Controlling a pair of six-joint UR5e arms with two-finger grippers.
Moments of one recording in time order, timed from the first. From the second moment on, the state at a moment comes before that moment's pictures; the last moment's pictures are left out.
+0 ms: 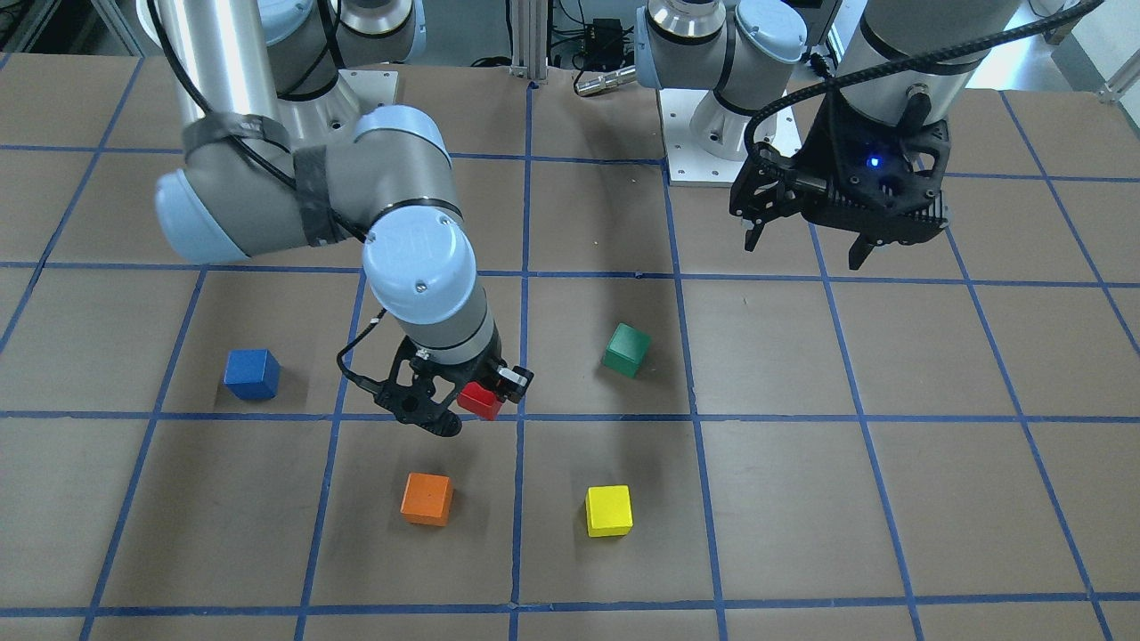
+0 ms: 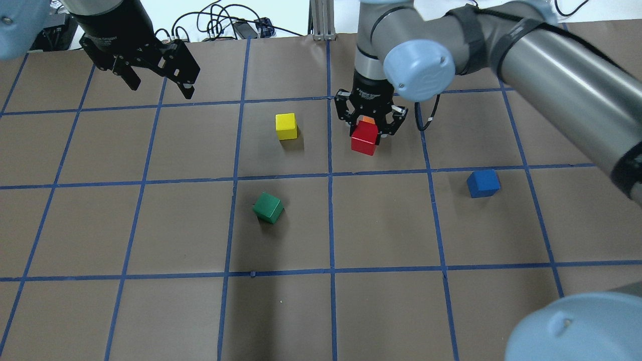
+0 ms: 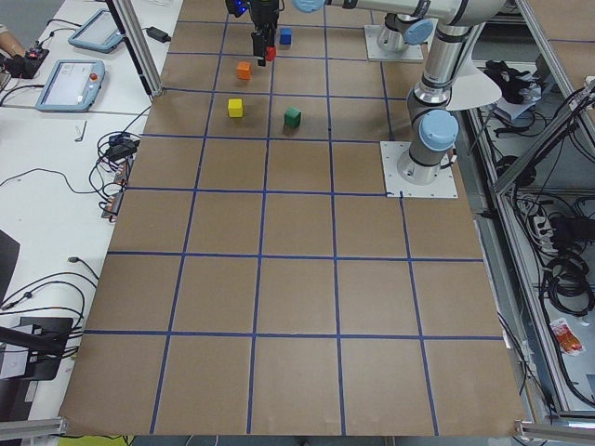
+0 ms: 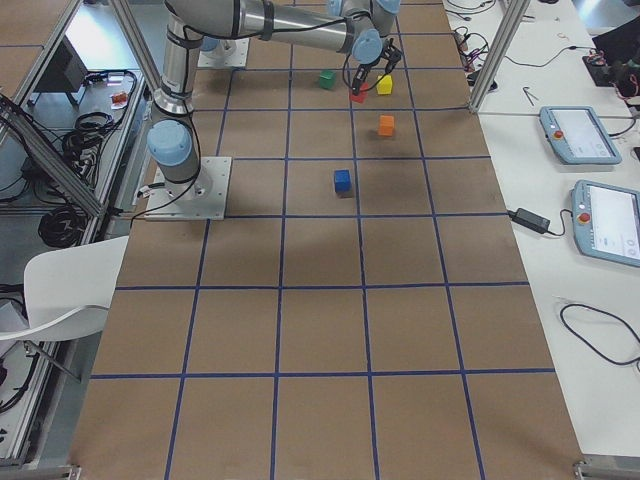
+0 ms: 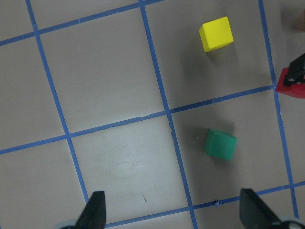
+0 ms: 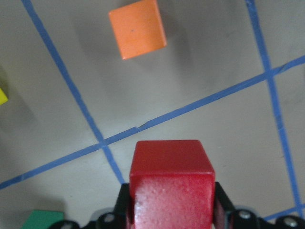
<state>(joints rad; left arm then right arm) -1.57 -1.67 -1.39 -1.64 1.60 0.23 1.76 -1.18 1.42 -1.66 -1.48 0.56</state>
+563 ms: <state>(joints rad) -1.57 -1.67 -1.38 -1.63 1.60 0.22 1.49 -1.28 1.42 -1.47 -1.57 0.04</state>
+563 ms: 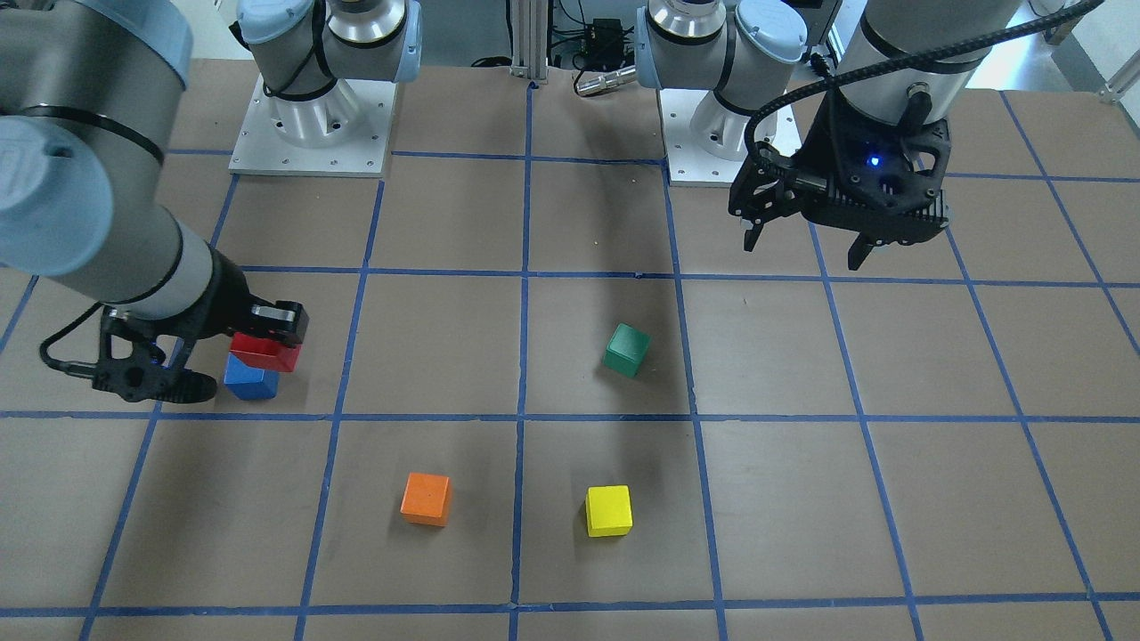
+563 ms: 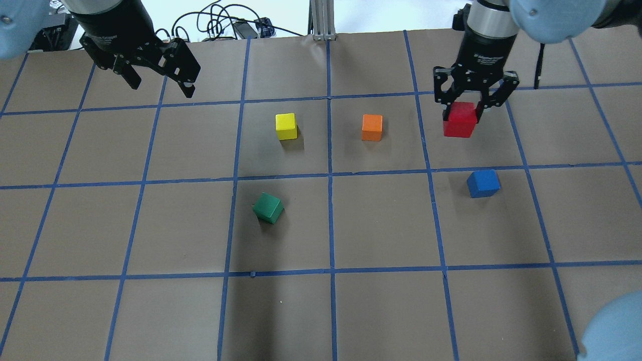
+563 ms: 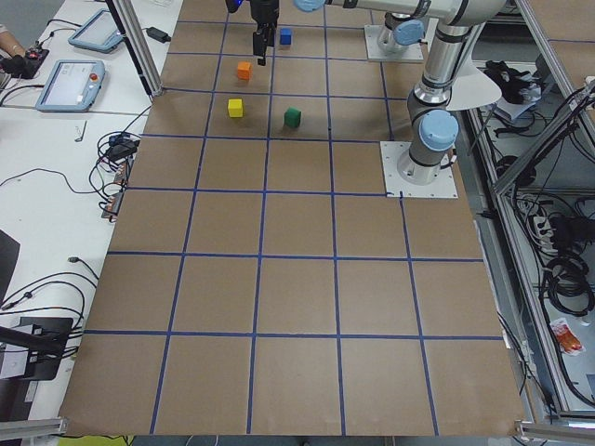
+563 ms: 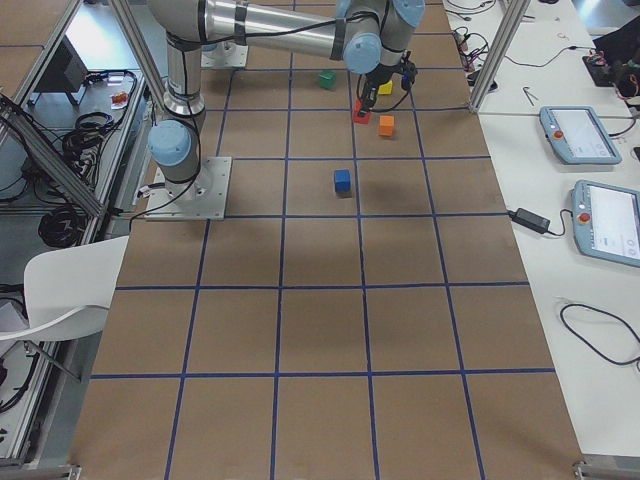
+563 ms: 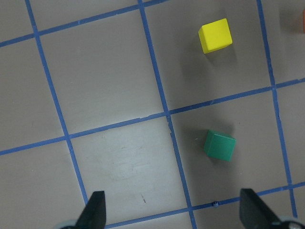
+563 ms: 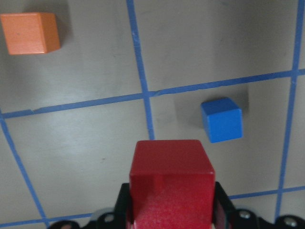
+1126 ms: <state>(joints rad) -1.57 -1.66 -1.38 -1.64 1.60 0.22 1.37 -1.29 1.53 -1.52 -1.60 -0.17</state>
